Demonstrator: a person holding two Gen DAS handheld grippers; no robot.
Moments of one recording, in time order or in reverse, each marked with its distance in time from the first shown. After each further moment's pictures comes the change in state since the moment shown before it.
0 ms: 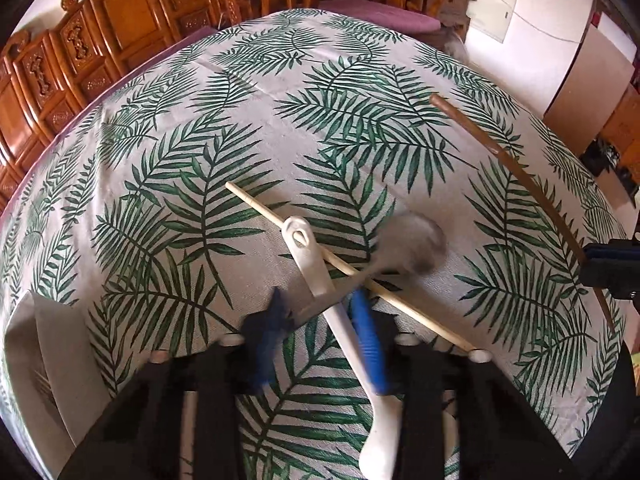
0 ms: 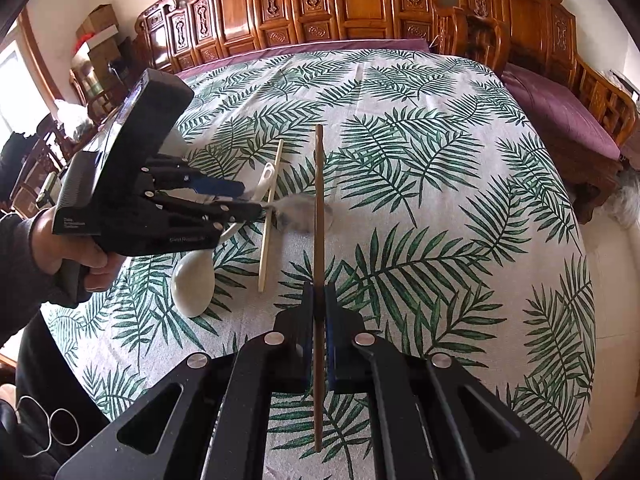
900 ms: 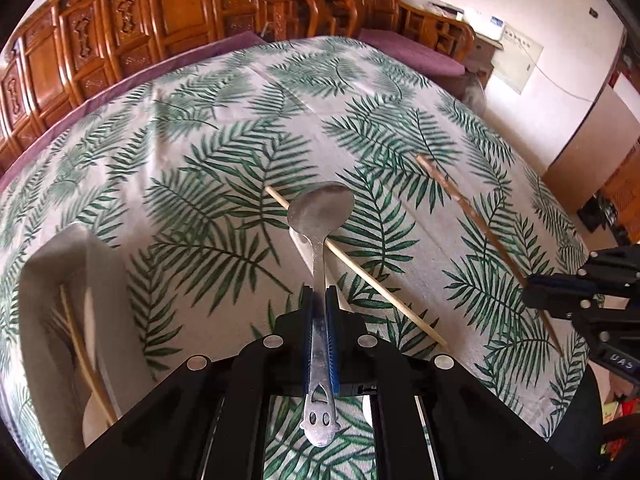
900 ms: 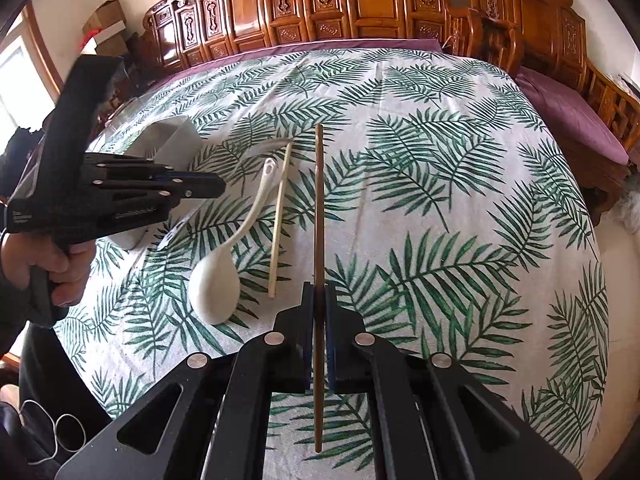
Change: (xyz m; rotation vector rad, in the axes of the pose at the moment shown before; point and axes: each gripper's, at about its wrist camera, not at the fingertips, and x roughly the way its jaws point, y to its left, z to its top) left arm -0.056 0.030 -0.027 -0.182 -0.097 -0.023; right arm 0.009 0.023 0.004 -0.018 0.004 0.024
